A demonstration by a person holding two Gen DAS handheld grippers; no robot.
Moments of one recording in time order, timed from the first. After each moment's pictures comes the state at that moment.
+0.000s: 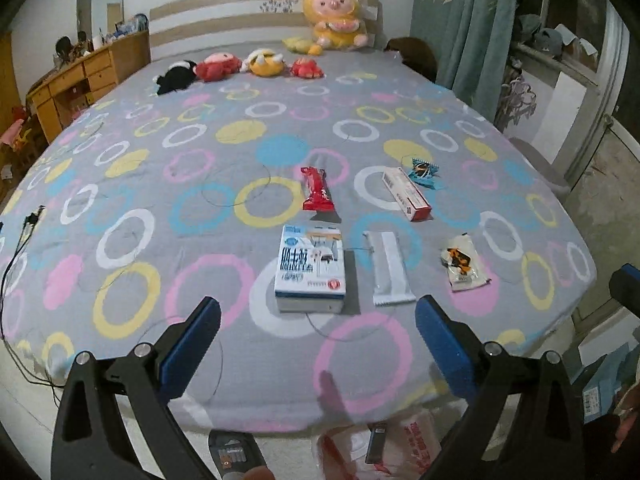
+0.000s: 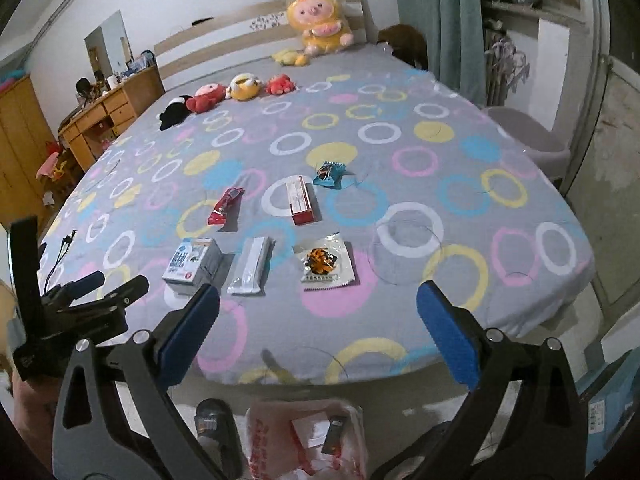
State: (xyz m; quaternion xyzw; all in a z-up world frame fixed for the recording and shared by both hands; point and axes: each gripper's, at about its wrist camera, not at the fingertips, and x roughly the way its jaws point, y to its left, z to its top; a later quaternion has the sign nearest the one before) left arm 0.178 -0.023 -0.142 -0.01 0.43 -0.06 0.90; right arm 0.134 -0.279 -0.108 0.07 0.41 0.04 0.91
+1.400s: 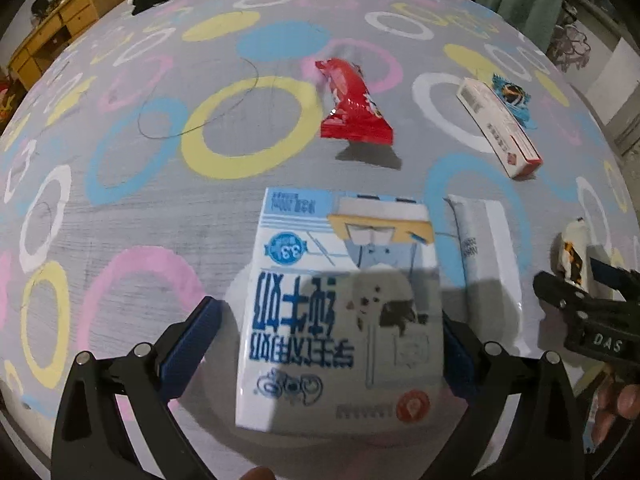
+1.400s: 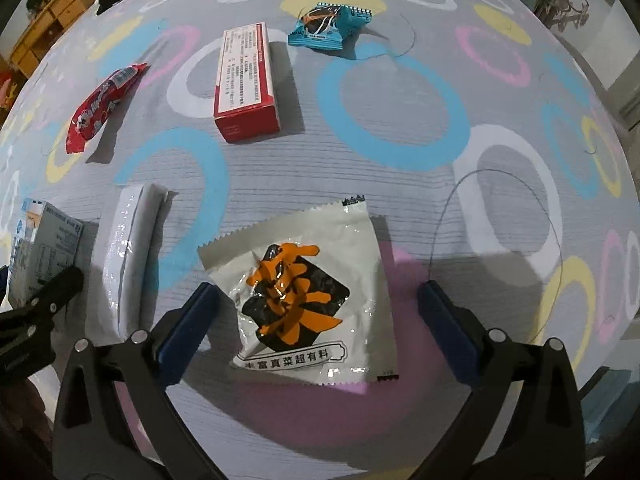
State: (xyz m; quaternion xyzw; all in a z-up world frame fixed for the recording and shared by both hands) left arm 0.295 -0.027 -0.266 0.00 0.57 -0.03 0.82; right arm 0.301 -0.245 -0.284 0.00 0.60 0.01 0.80
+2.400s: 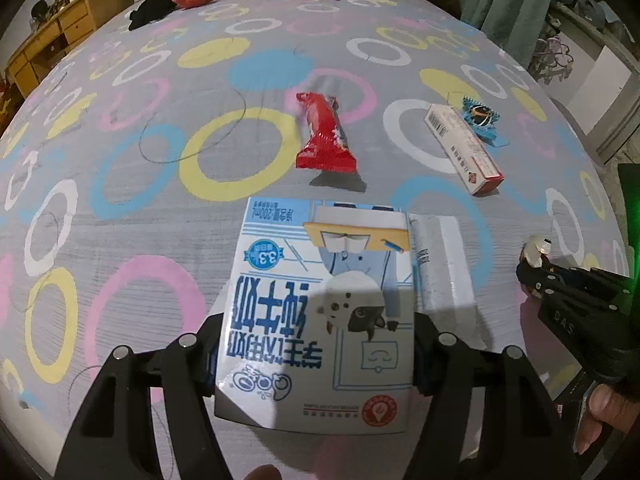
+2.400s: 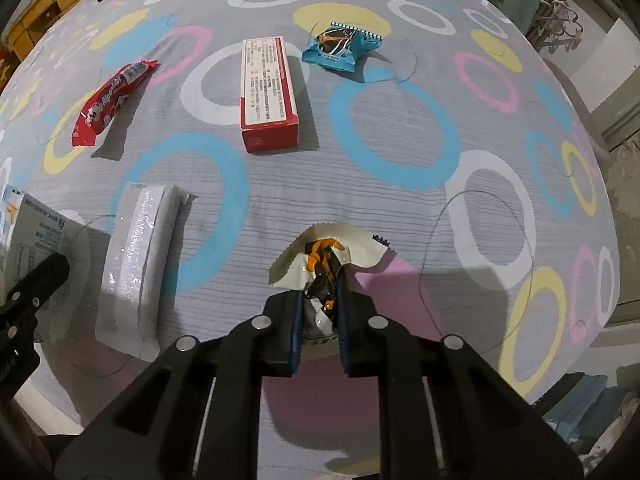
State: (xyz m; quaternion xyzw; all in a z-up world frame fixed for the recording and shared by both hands) left arm 0.283 -0.034 -0.236 -0.01 0.54 -0.06 0.84; right arm 0.297 -0.218 -0.266 -0.05 0.60 -0.01 0.80
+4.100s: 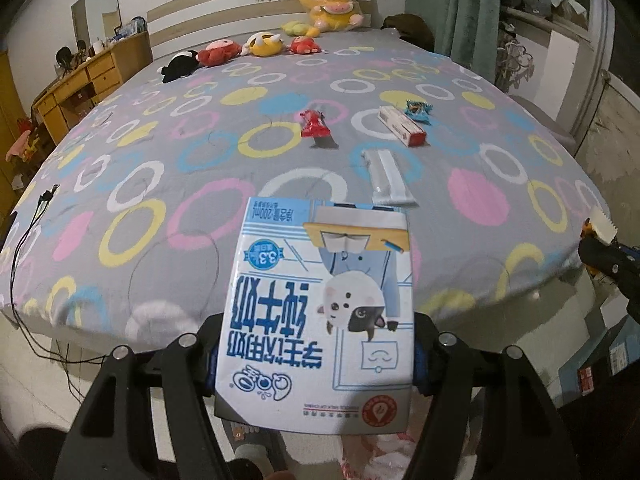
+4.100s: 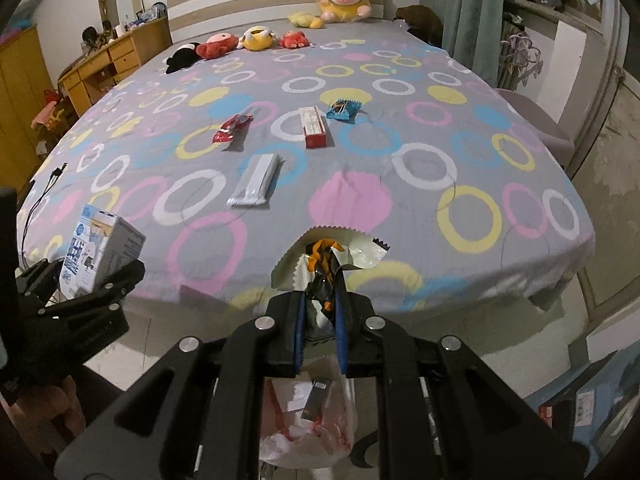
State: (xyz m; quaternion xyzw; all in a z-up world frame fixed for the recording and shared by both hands) left arm 0.088 -0.033 -0.192 0.04 0.45 -0.04 0.89; right arm 0.067 -0.239 -0.168 0.01 0.45 0.04 0.89
